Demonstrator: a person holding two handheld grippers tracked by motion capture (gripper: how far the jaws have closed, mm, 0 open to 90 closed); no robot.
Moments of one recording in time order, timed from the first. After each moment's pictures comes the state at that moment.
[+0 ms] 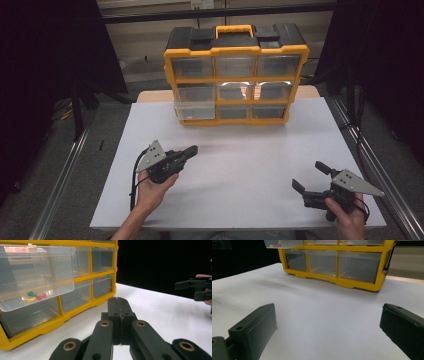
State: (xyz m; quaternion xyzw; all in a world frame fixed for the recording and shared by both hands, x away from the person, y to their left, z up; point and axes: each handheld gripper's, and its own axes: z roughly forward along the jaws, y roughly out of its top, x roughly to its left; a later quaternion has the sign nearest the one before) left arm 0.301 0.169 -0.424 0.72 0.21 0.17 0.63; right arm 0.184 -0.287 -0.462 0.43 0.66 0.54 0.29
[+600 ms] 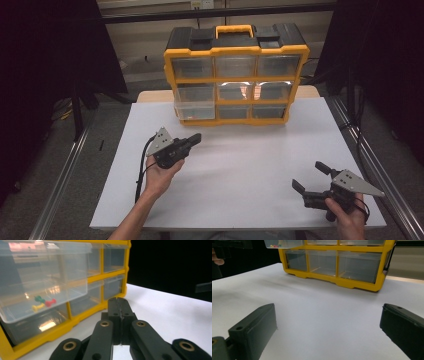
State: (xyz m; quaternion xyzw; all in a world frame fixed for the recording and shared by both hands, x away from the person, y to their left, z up) left arm 0.339 0.155 -0.425 0.72 0.23 0.18 0.63; right arm 0.183 -0.287 -0.462 0.43 0.66 0.54 0.29
